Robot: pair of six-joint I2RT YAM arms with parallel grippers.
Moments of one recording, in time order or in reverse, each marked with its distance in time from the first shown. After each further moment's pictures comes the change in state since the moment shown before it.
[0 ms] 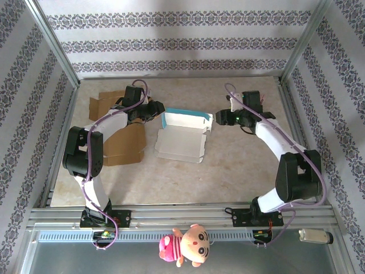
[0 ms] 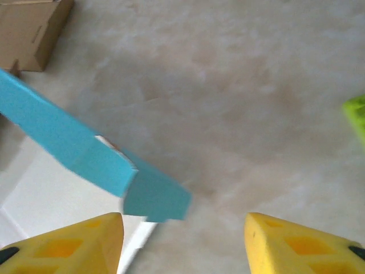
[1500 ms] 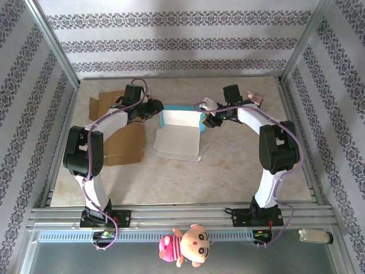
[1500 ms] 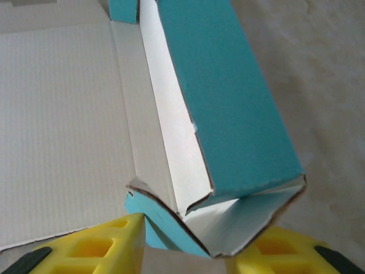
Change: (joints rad) left arm 0.001 0.010 0.018 0.003 -0.064 0.007; right arm 0.105 0.376 0.283 -0.122 -0.198 -0.779
